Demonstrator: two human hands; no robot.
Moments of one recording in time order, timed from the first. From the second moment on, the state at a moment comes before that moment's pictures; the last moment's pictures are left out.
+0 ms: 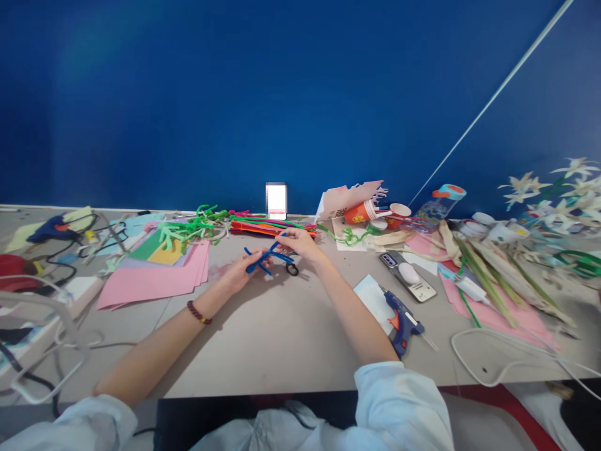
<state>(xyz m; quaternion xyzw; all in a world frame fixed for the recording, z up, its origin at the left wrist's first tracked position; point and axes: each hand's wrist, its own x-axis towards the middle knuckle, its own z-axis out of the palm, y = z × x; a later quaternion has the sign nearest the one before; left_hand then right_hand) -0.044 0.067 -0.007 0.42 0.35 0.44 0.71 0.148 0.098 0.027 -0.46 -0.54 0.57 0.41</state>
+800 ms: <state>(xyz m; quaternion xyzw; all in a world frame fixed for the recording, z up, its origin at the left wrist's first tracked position) -0.048 0.079 -0.017 0.40 0.48 0.47 0.62 0.156 0.094 0.040 -0.47 -0.54 0.54 0.45</state>
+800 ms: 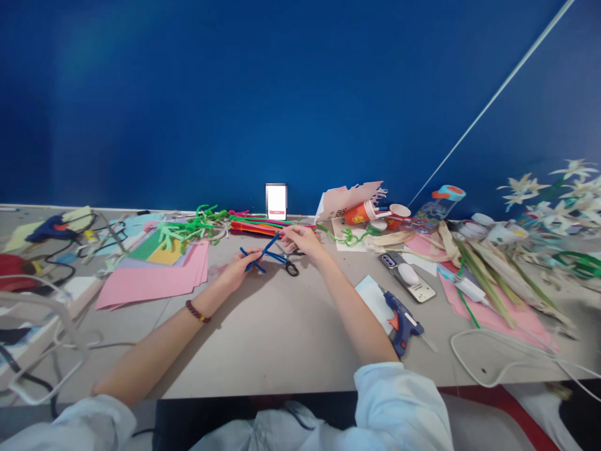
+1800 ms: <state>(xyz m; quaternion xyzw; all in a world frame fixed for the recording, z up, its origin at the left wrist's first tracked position) -0.049 0.072 -0.015 0.69 0.44 0.54 0.19 0.145 0.091 0.033 -0.41 -0.75 0.34 0.41</state>
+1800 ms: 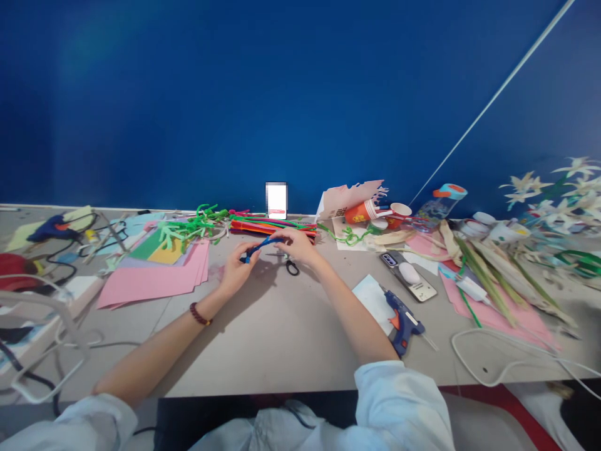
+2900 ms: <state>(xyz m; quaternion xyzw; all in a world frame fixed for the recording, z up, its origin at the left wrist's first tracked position) -0.056 0.065 -0.005 0.77 0.42 0.47 0.13 0.145 0.095 0.025 -0.43 -0.73 0.28 0.45</state>
